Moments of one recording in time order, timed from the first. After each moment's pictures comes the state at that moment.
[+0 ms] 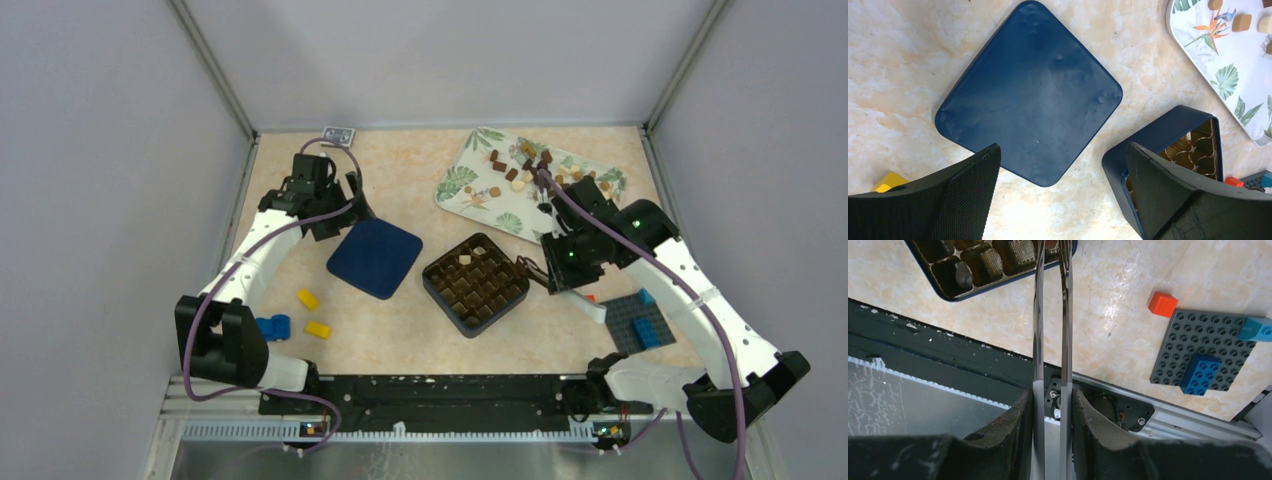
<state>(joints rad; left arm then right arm) -0.18 1.41 1.18 -0.66 0.10 -0.55 0.57 1.15 1.35 -1.41 0.01 0.26</state>
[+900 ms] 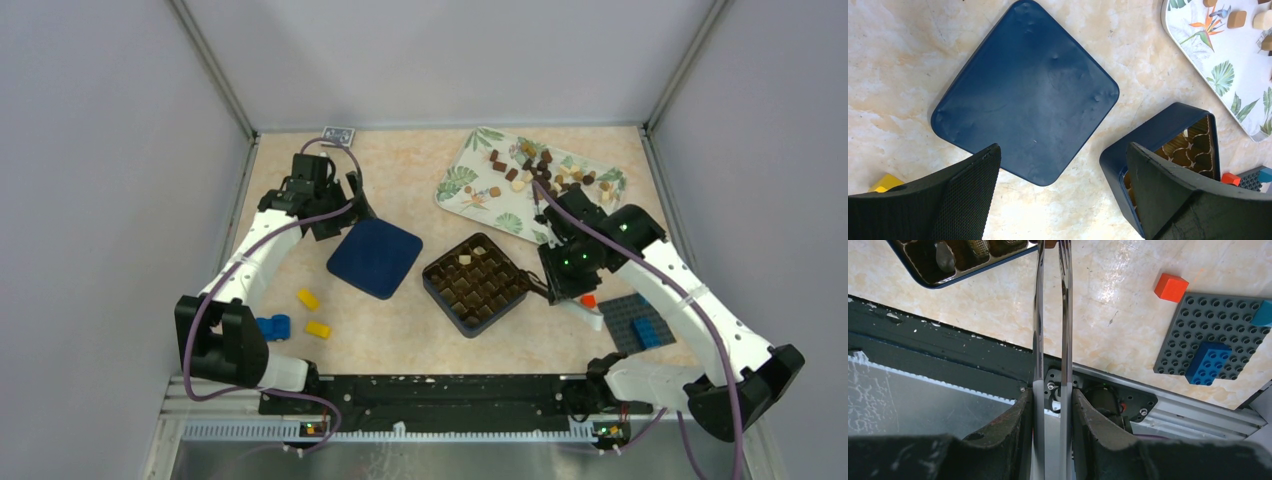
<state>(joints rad) -0.17 1.41 1.18 -0.65 0.12 -0.54 0.60 1.14 1.27 -1.42 0.02 0.29</state>
